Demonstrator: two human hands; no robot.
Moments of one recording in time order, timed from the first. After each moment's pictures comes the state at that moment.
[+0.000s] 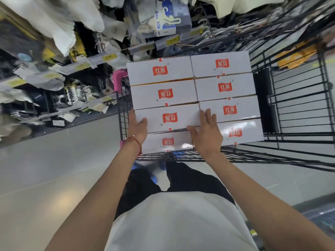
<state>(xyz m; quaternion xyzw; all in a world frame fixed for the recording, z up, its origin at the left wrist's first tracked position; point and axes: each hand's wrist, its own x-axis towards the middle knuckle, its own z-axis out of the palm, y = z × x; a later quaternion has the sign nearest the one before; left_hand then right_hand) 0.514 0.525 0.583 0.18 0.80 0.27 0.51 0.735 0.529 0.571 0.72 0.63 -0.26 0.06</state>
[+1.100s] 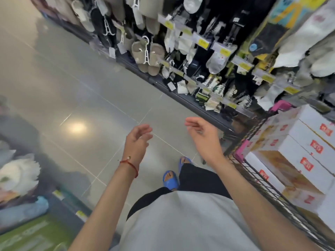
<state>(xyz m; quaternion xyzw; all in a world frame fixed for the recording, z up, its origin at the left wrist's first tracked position) 0.294 0.092 0.666 -0.10 0.73 0.60 0.30 0.389 0.276 0.672 0.32 0.74 -0.59 -0.06</state>
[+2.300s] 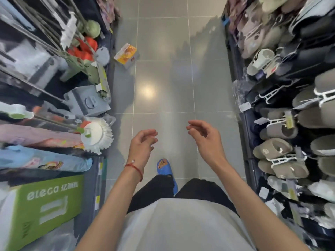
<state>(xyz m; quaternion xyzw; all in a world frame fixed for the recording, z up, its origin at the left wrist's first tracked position) -0.085 -0.231 0.658 -0.45 0.59 0.67 0.02 -0.175 -0.053 0.661 0.01 0.78 -0.59 0.23</state>
